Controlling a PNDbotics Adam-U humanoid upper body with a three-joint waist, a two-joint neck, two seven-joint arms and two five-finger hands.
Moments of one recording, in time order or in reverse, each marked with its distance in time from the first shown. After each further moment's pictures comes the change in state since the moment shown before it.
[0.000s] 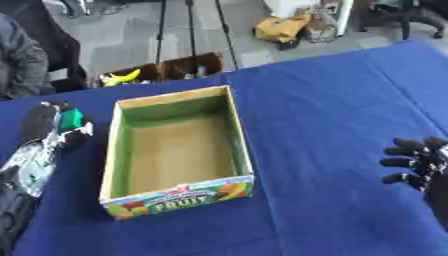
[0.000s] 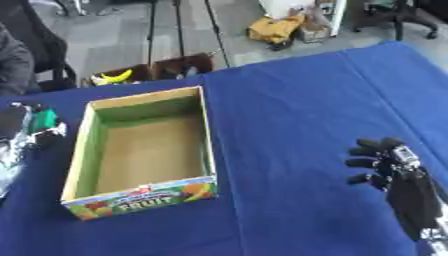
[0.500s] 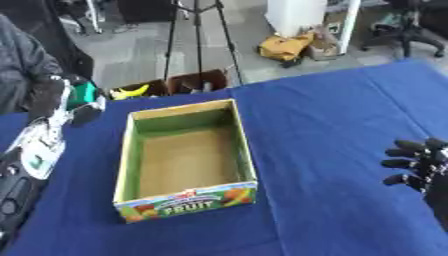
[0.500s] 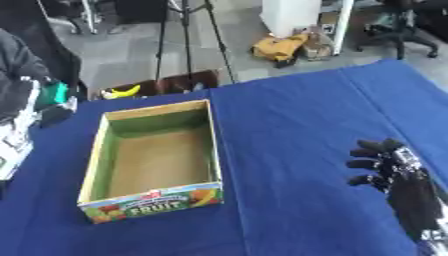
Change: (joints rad) left arm -0.028 -0.013 -0.090 -0.185 0.095 -0.067 -0.097; right arm 0.025 0.003 -0.005 0.000 0.000 -0.003 0.004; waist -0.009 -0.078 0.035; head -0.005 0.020
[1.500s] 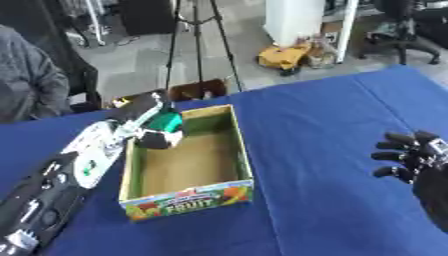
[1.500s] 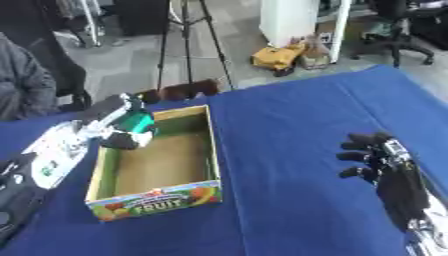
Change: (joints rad) left arm 0.072 -0.123 -0.280 -0.190 -0.020 -0.185 -0.446; right arm 0.010 0.018 0.000 0.003 -0.003 -0.001 0.008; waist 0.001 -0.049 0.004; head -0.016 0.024
